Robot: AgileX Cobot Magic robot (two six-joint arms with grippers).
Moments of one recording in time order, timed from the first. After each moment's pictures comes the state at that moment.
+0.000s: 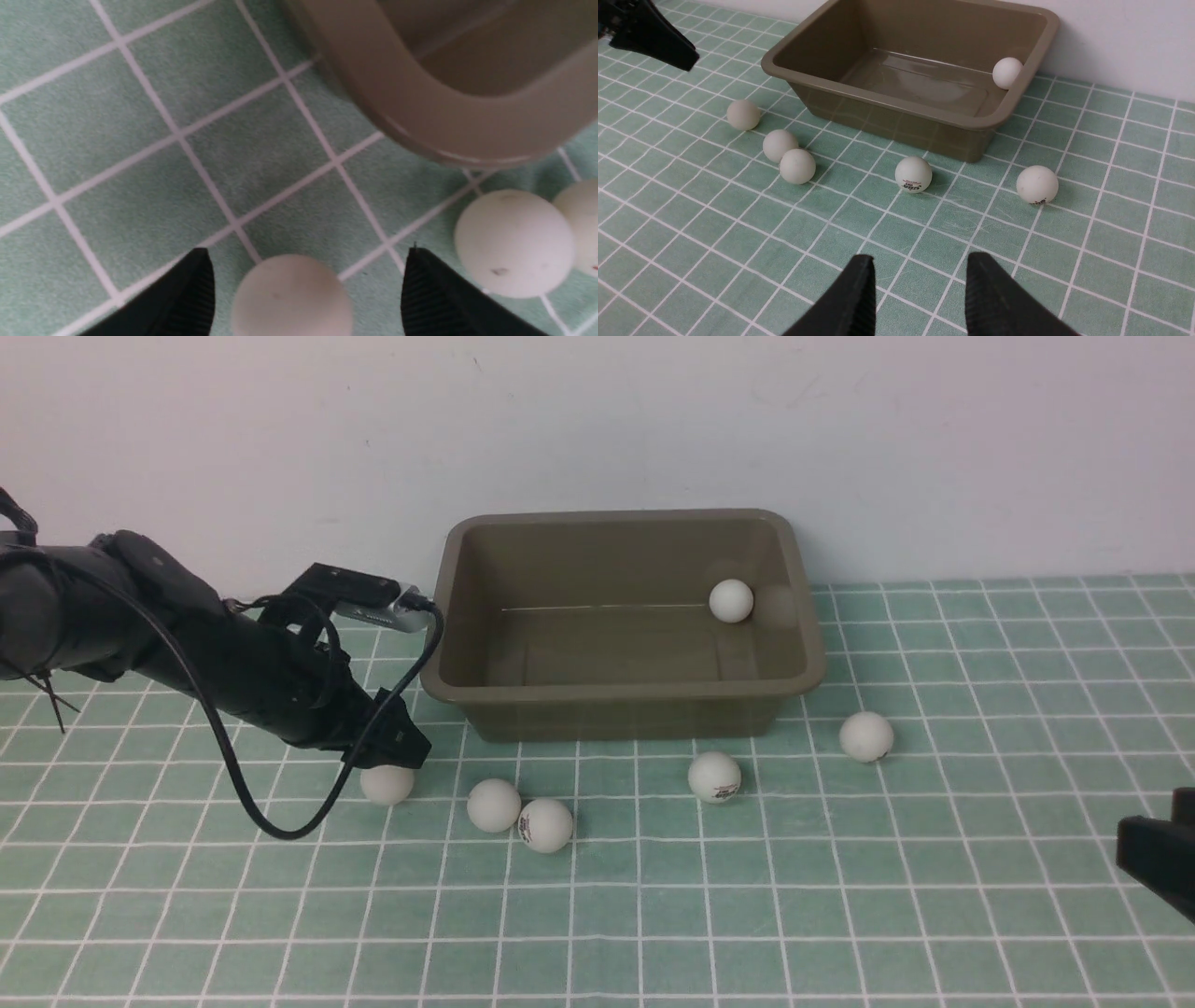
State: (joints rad) right arm 0.07 0.53 -0.57 0.67 0.80 -0.65; left arm 0.00 1.95 -1.23 -0.76 0.69 1.00
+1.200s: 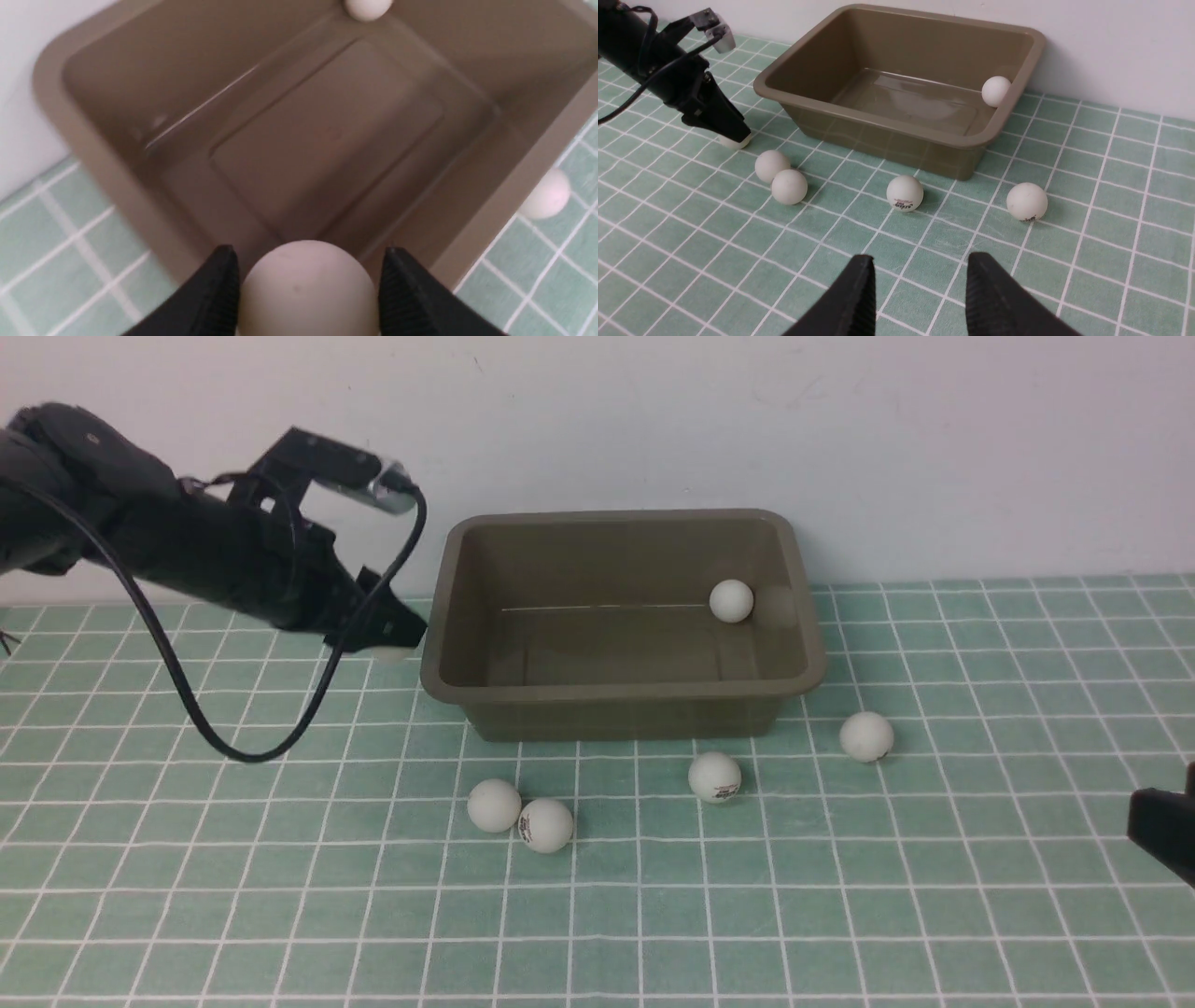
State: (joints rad) right arm 0.07 0.53 -0.57 0.68 0.74 -0.65; left arm -0.02 1.89 -1.46 -0.93 0.80 1.19
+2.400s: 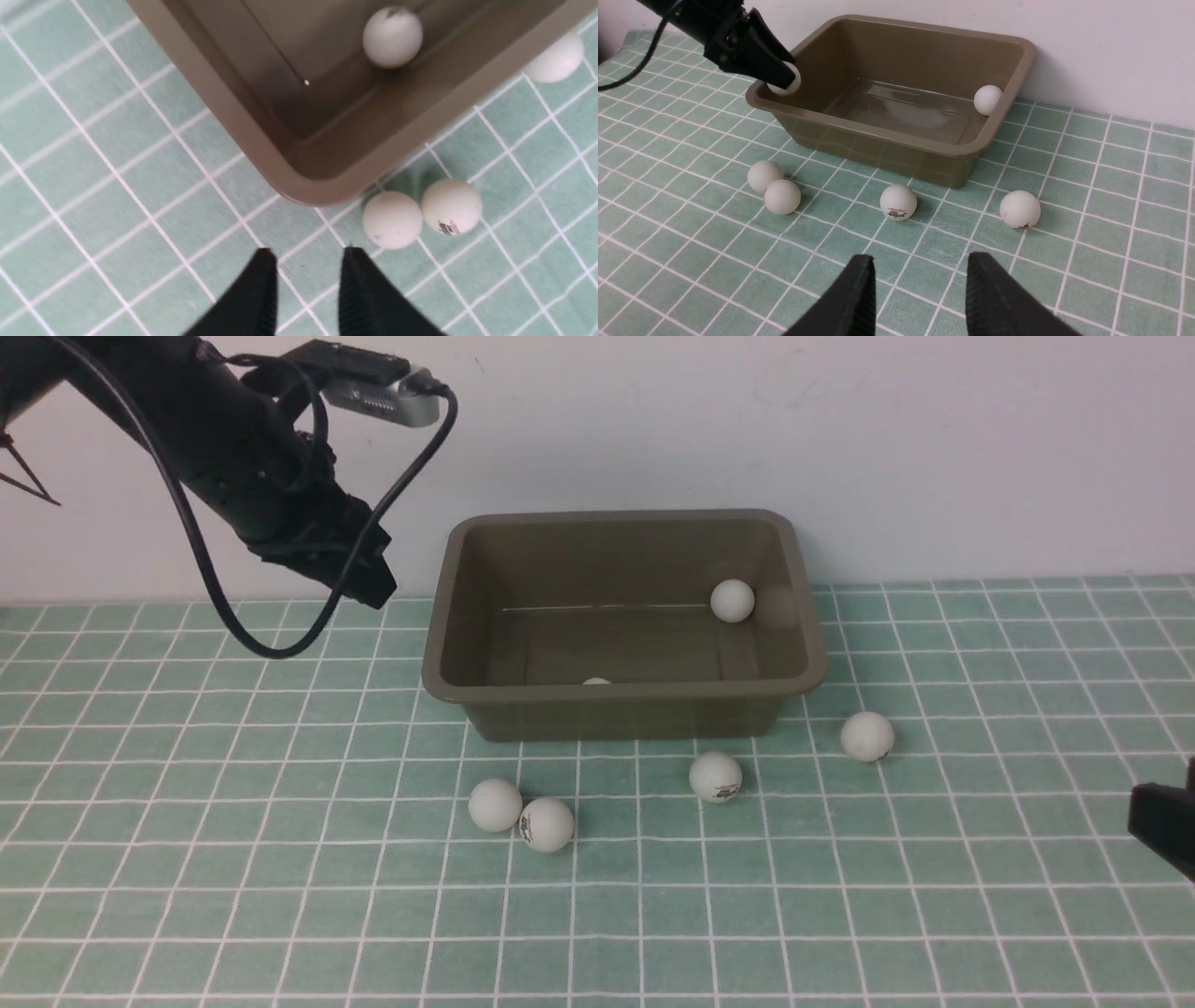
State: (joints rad) right arm 0.07 0.53 -0.57 0.68 0.74 -0.66; left arm -0.07 1.90 -1.79 -0.37 1.23 0.57
